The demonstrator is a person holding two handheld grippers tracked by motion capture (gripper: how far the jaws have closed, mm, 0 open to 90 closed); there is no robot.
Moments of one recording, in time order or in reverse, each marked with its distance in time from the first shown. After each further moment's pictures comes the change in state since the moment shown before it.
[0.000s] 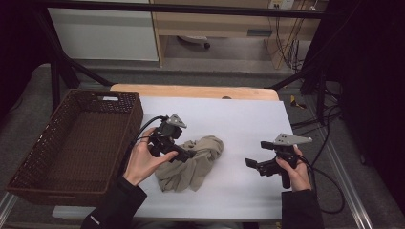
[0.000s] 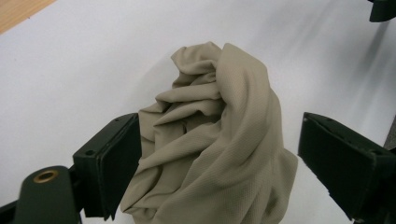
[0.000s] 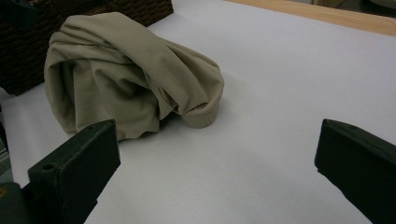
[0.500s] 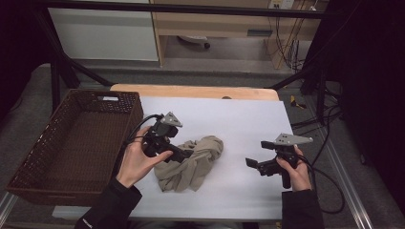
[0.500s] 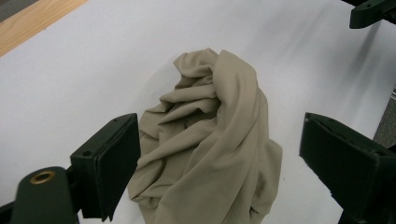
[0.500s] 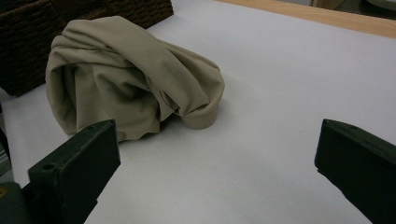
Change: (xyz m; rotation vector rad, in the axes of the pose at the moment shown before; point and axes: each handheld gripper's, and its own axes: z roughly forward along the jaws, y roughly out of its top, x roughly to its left) left arm -0.004 0.000 -0.023 -0.020 0.014 0.011; right arm 0.000 0.001 -0.001 -0.006 -0.001 -0.003
